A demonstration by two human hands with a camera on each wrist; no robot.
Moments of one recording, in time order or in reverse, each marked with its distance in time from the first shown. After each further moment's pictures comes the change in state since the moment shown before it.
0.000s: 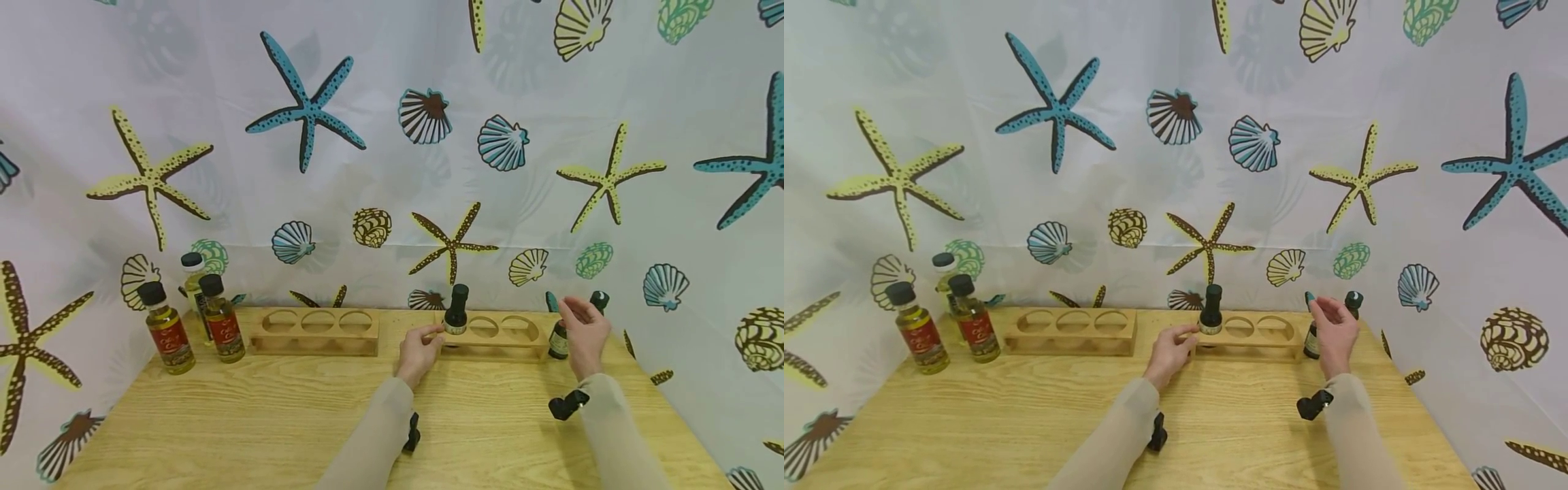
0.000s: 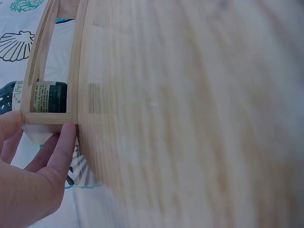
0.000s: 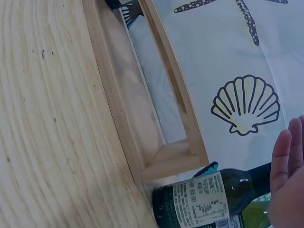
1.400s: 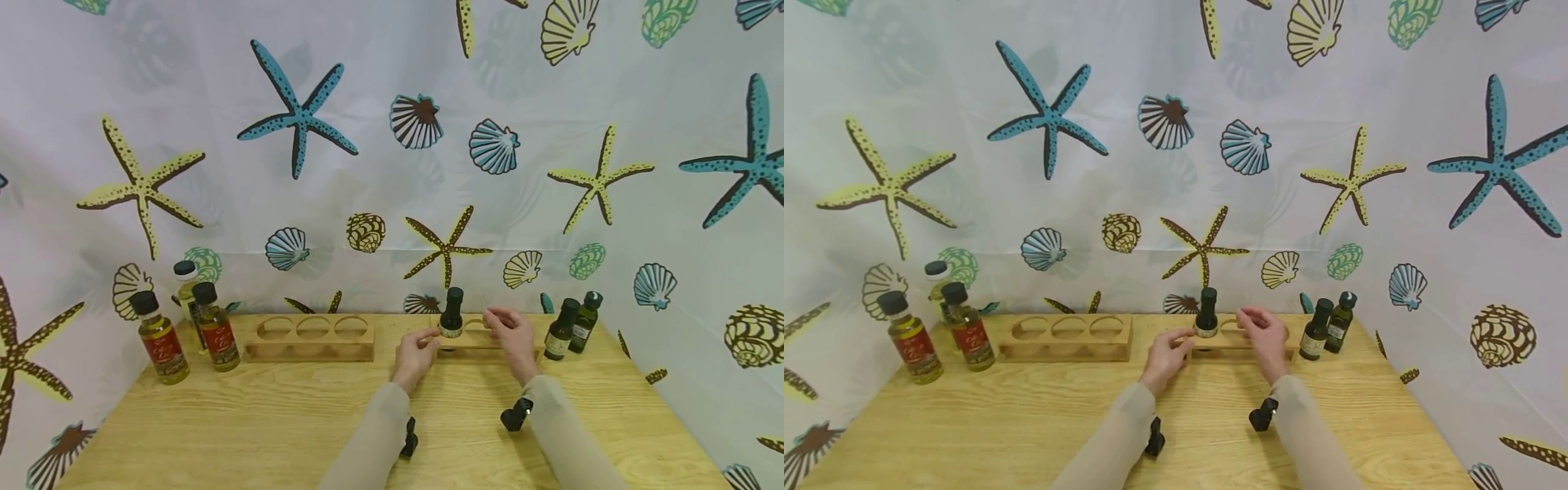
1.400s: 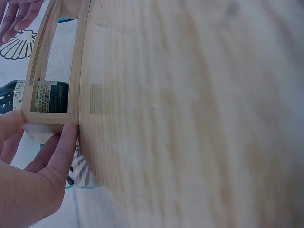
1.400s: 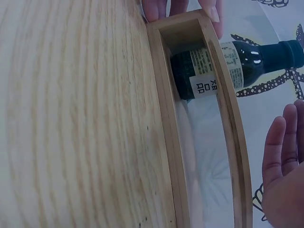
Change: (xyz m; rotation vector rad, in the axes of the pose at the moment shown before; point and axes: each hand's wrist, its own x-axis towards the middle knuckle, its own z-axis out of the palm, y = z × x) left_hand 0.003 0.000 0.001 -0.008 -0.001 -0.005; right_hand -0.042 0.025 0.079 -0.116 -0.336 0.140
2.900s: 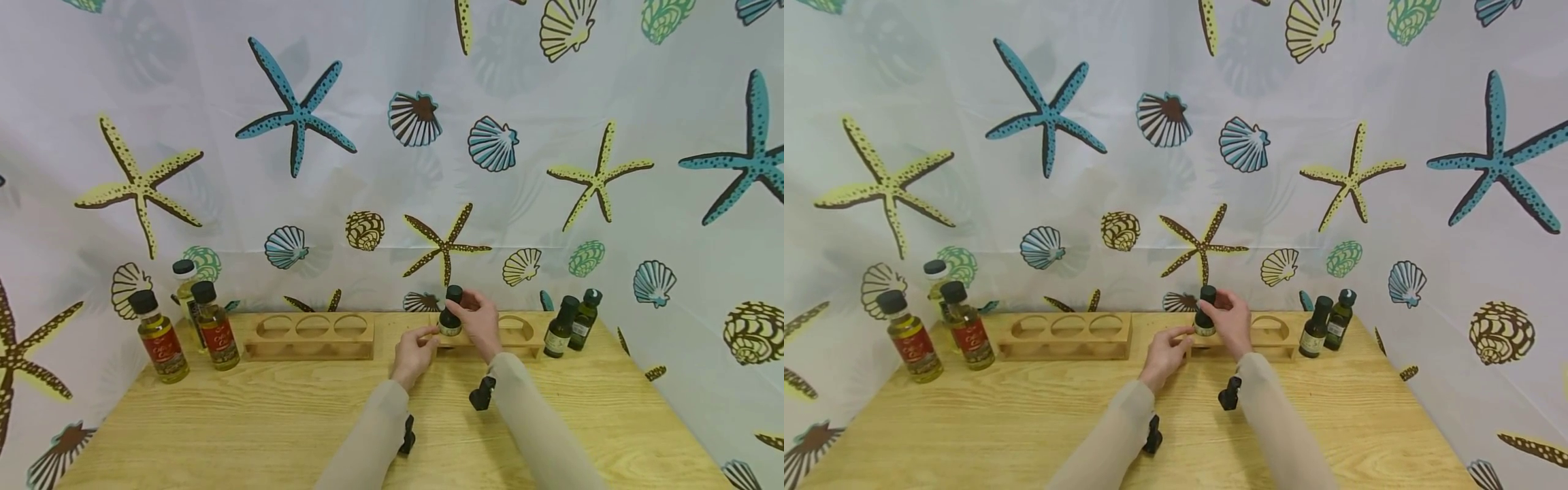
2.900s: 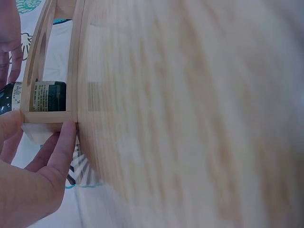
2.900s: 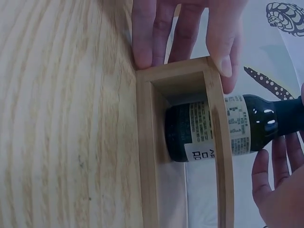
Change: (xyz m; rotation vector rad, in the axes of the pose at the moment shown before) left_hand -0.001 0.000 -0.001 0.021 -0.016 0.038; right_hand 0.016 -0.014 0.060 -0.126 -0.068 -0.029
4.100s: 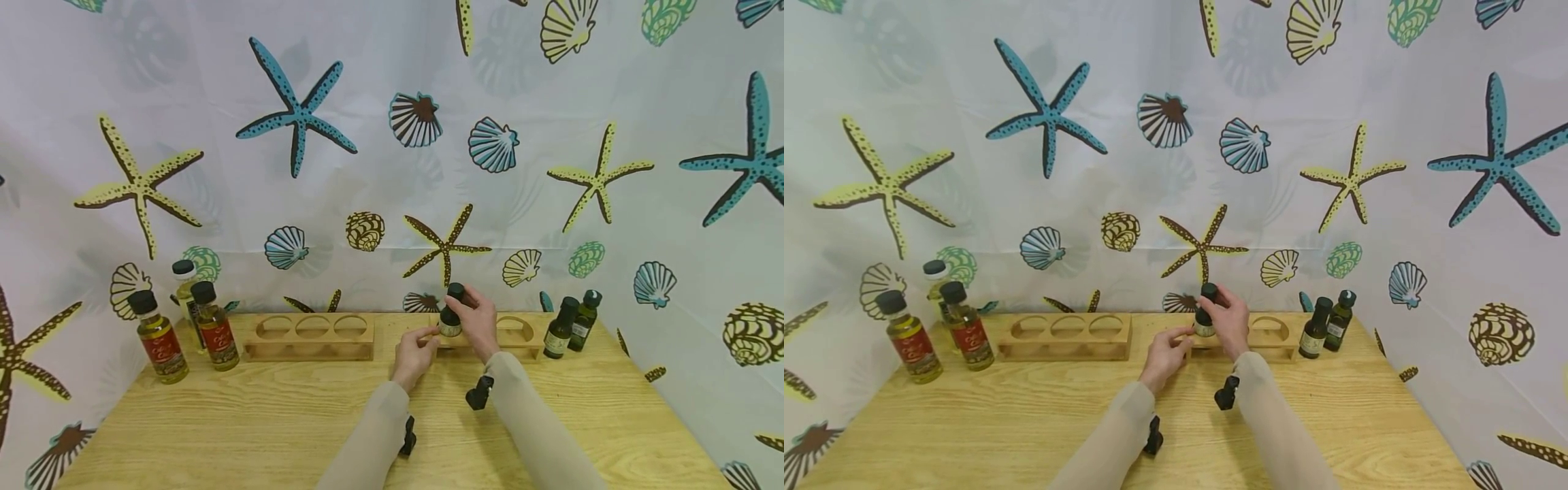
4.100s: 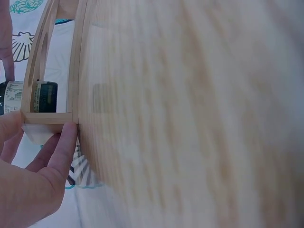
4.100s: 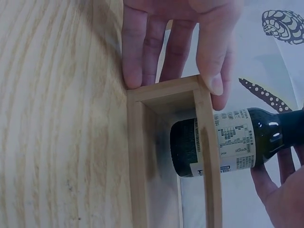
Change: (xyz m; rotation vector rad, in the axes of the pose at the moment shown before) left_hand 0.000 0.000 0.000 -0.028 -0.004 -0.004; right_hand -0.002 -0.008 0.006 0.101 0.005 -0.044
